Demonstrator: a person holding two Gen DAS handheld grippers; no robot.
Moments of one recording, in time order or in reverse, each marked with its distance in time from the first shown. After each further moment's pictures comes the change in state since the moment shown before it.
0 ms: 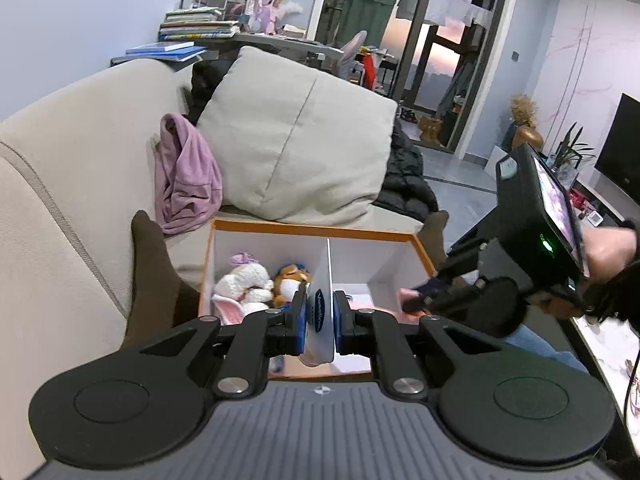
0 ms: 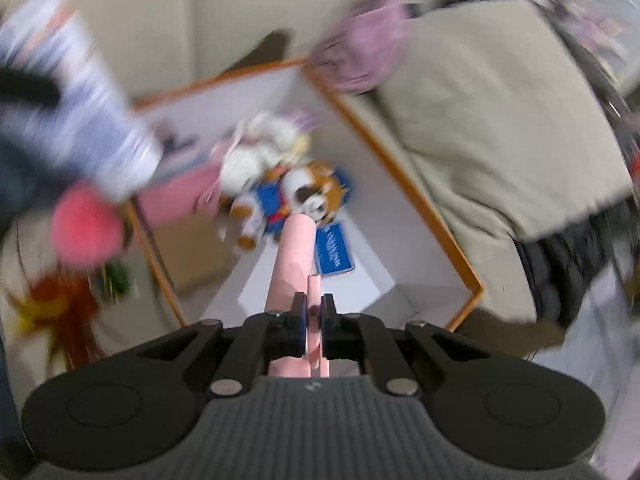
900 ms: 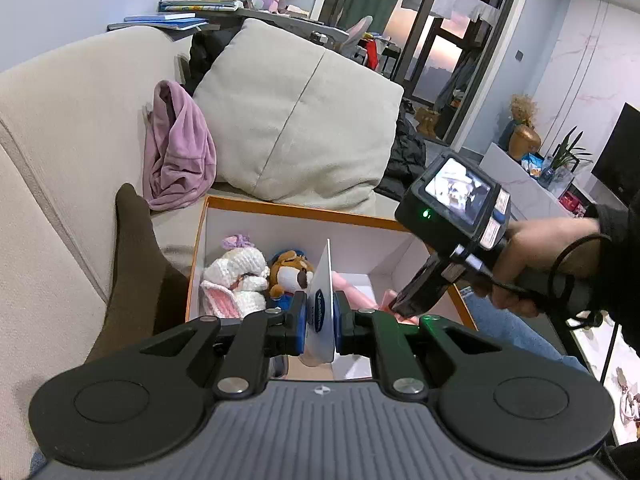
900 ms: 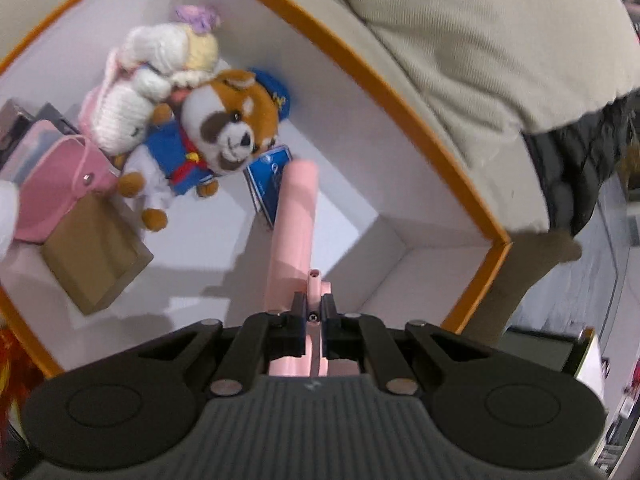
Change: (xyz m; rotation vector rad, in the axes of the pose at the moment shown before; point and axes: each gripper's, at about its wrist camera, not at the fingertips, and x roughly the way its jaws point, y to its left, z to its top) left arm 0.032 0.017 -0.005 -0.049 0.049 -0.046; right arm 0.104 -0.044 0.024 0.344 0.371 -0.028
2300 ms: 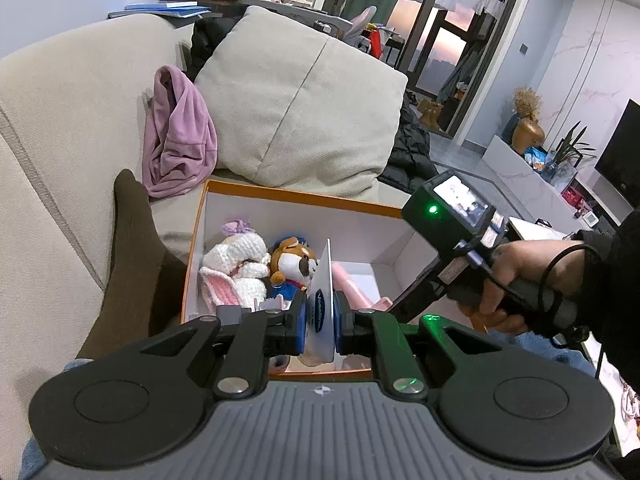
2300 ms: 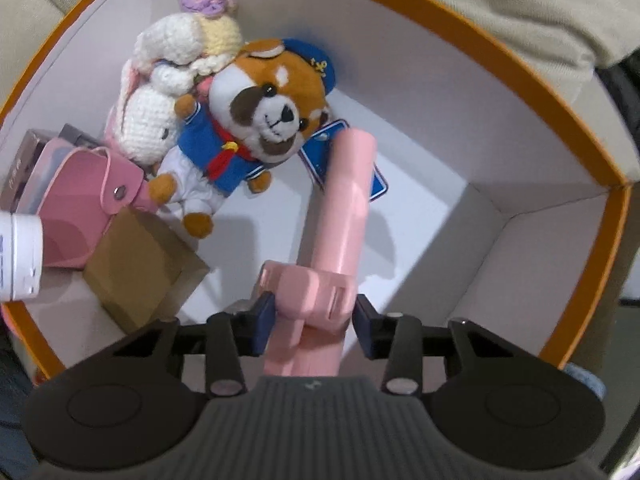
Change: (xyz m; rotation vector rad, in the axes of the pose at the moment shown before) left arm 0.009 0.001 -0.008 -0.006 0.029 0.001; right arm 0.025 -0.009 -0.009 0.115 -0.028 0.268
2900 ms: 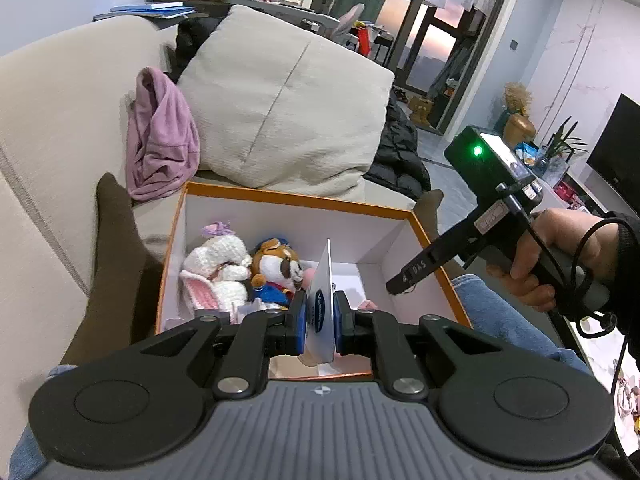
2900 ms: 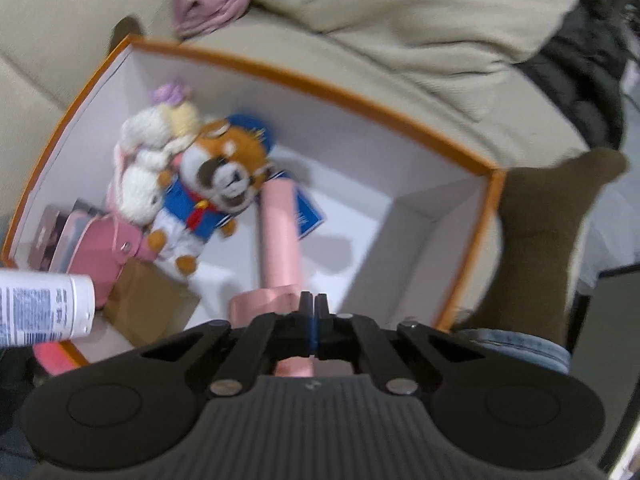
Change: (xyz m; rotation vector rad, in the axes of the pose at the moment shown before) left arm 0.006 -0.015 0.002 0.020 0.002 -0.027; right arm -0.056 -0.035 -0.014 0.197 -0.133 -0.037
